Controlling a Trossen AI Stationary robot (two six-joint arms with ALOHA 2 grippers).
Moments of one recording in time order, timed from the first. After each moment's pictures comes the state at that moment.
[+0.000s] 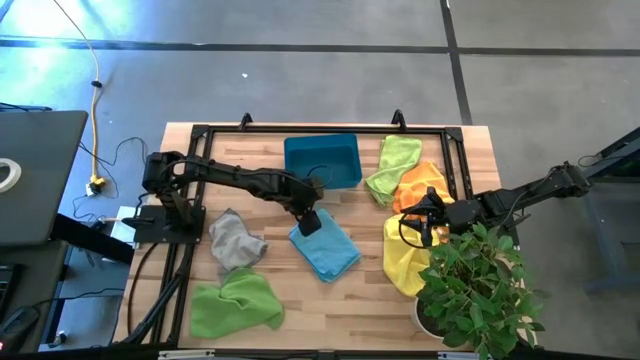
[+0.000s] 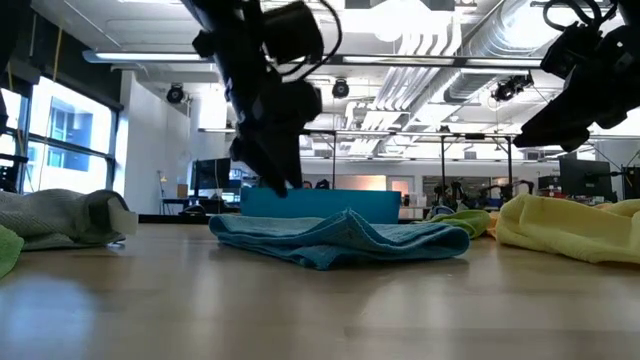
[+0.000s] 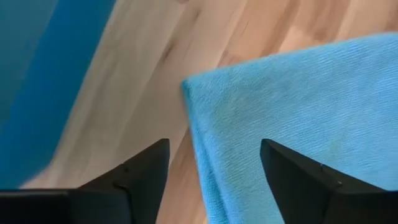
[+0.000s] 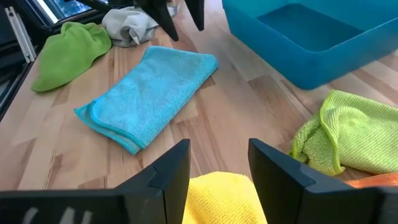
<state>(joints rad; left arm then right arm) 0.20 1.79 1.17 -0.53 0.00 -0.39 0.32 0.41 0.21 -0.31 0.41 0.46</state>
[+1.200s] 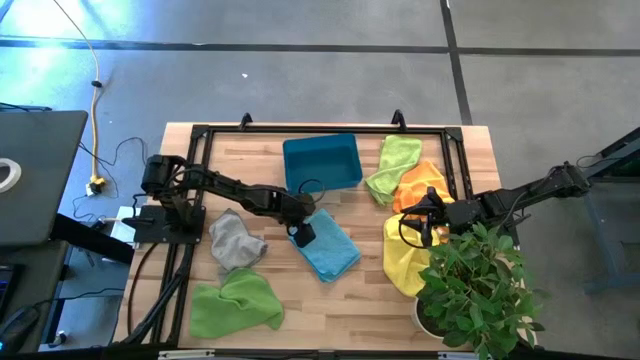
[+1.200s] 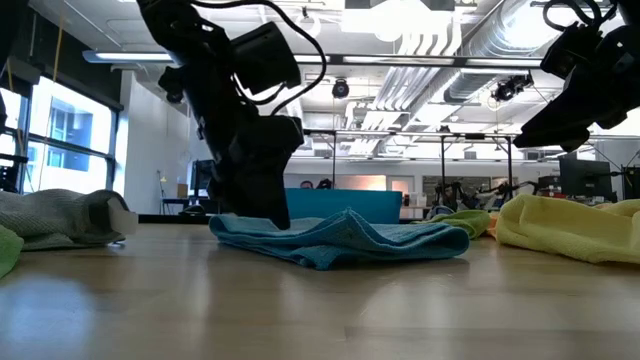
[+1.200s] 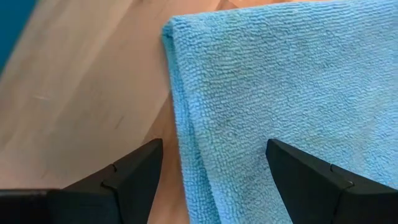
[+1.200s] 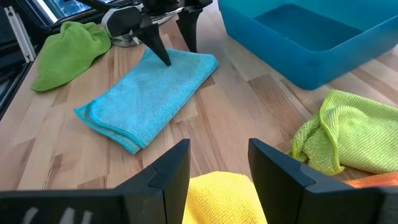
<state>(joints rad) 0.12 1.79 0.93 -0.21 -0.03 -0.49 0.32 0.41 0.21 -0.31 0.41 0.46</state>
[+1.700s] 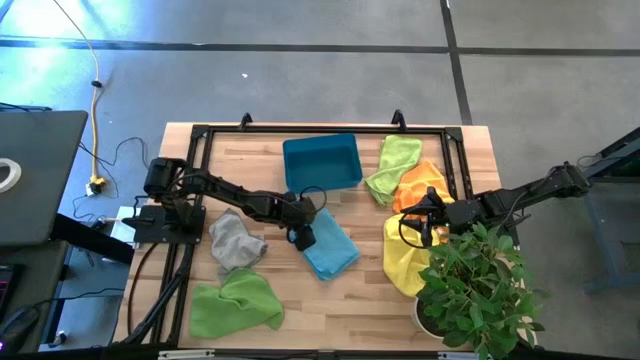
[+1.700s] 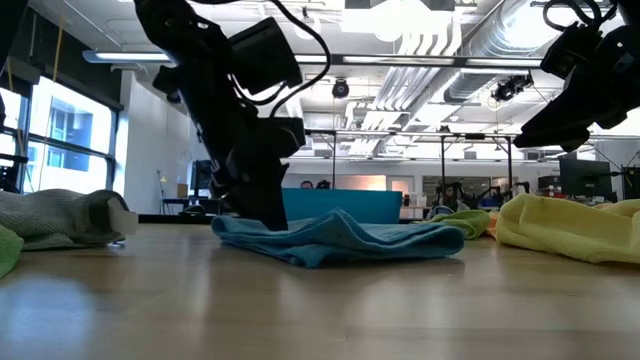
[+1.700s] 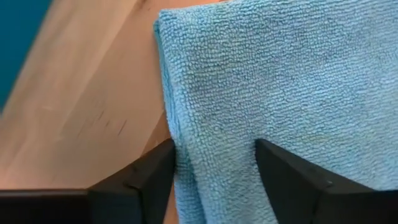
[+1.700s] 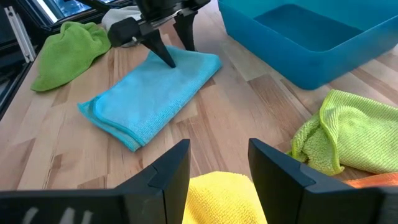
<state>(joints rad) 0.07 1.83 0.93 -0.19 -0.13 -0.47 0.32 0.41 0.21 -0.31 0.41 0.46</state>
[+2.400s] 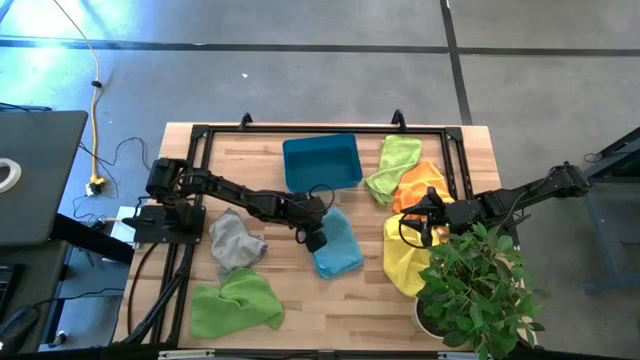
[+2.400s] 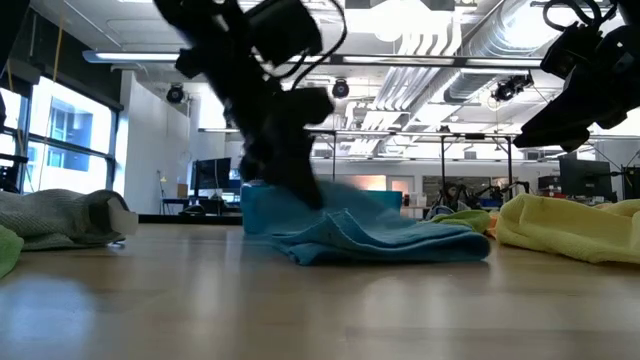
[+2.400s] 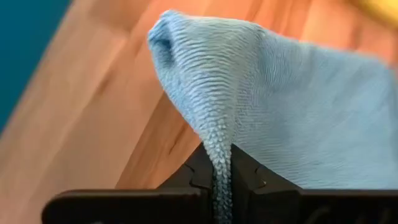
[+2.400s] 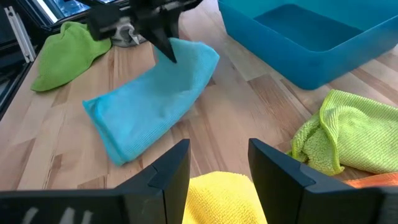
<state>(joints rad) 0.07 1.83 1.05 -0.17 -0.14 -0.45 0.32 0.41 0.21 -0.31 0.41 0.46</state>
